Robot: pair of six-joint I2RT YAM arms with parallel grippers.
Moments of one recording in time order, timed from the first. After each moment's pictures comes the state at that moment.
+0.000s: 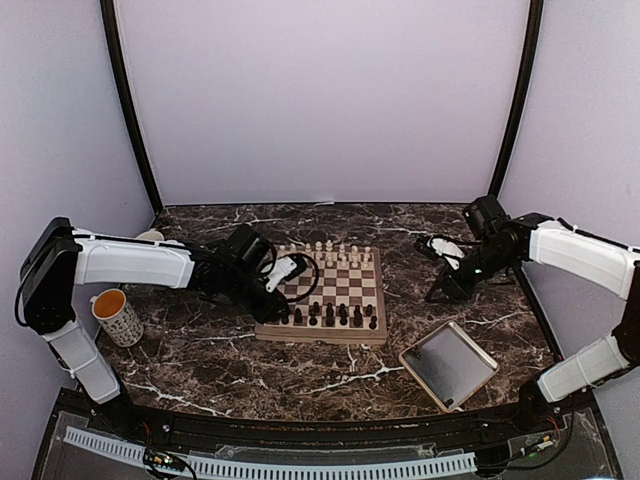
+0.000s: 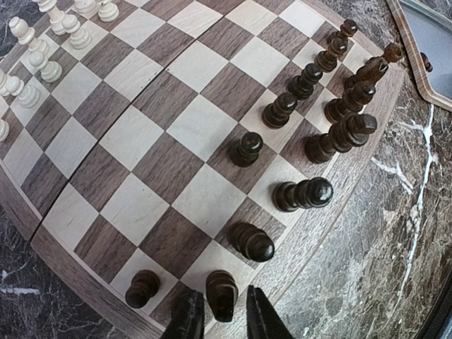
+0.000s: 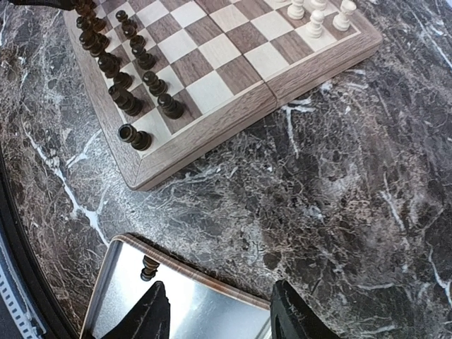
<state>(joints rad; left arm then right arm) -0.79 1.67 1.03 -0.36 0.14 0.07 0.39 1.34 0.95 -0.74 -0.41 -0.49</state>
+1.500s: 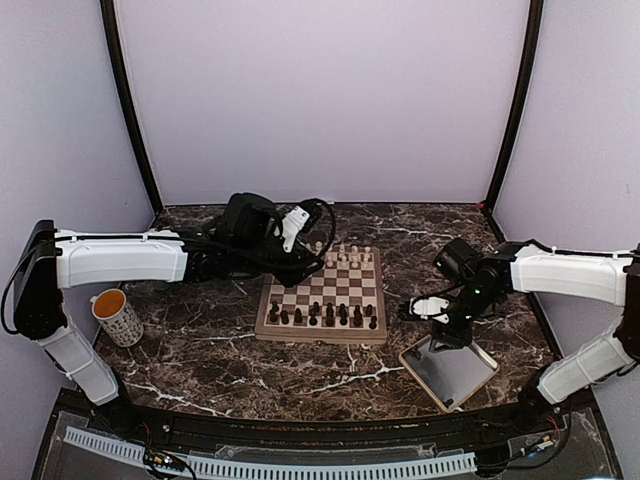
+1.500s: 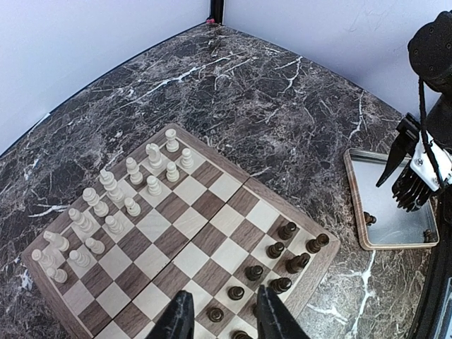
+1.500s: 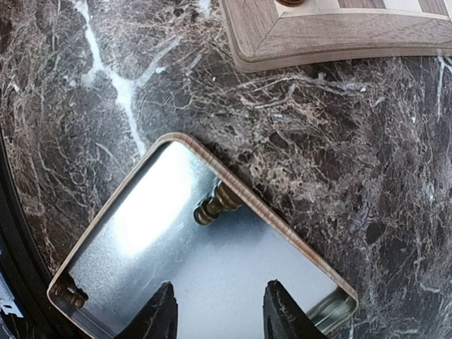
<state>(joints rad) -0.86 1.61 1.14 -0.08 0.09 -0.04 0.63 1.35 0.82 -0.85 -0.19 -0.68</state>
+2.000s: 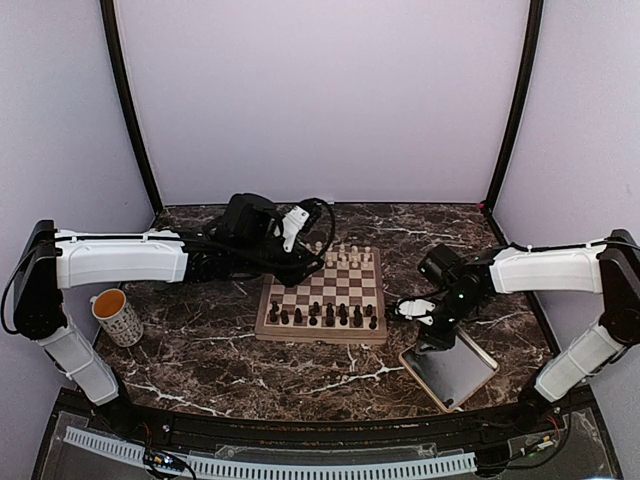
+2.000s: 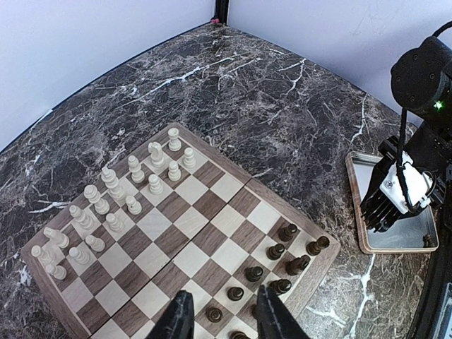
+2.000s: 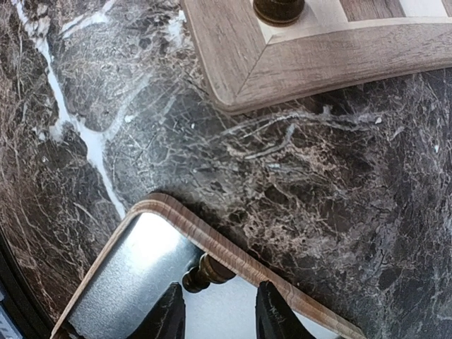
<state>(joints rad) -0.86 1.61 1.14 -0.08 0.07 -0.07 0.67 1.49 0.82 -0.71 -0.21 -0.56</state>
